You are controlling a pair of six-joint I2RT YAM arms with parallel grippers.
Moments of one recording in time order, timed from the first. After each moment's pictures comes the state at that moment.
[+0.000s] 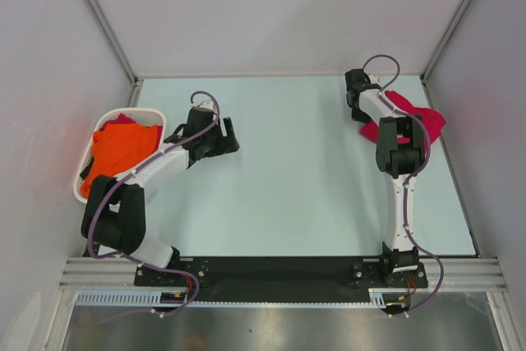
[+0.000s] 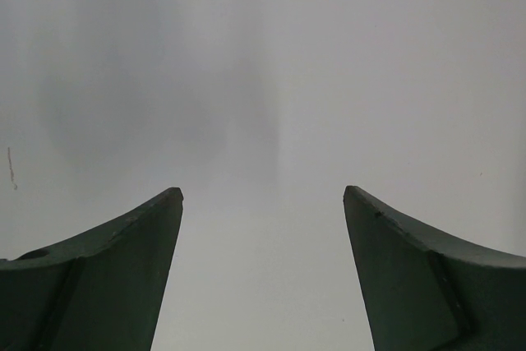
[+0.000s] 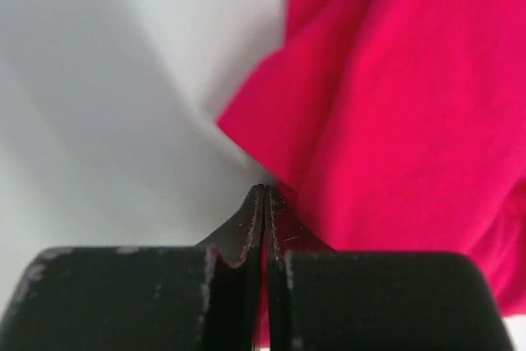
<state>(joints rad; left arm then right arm) -0.33 1.51 0.97 -0.25 0.01 -0.47 0.12 2.38 1.94 -0.65 0.53 0.29</state>
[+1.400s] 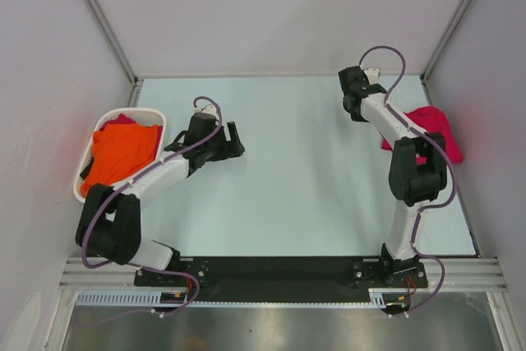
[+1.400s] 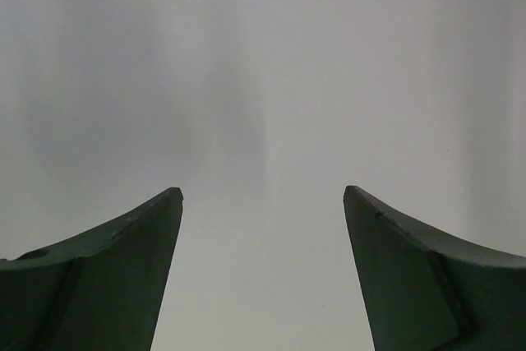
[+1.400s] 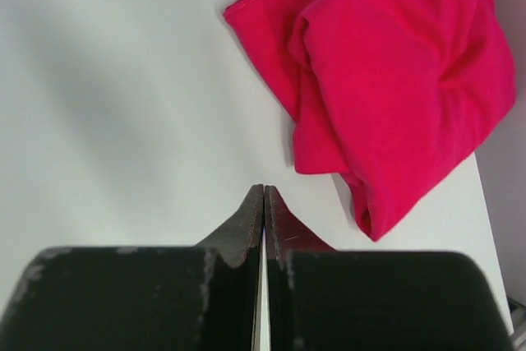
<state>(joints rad) -0.38 1.44 0.89 -0.17 0.04 -0.49 0.24 1.90 1.61 -0.71 0.66 0.31</state>
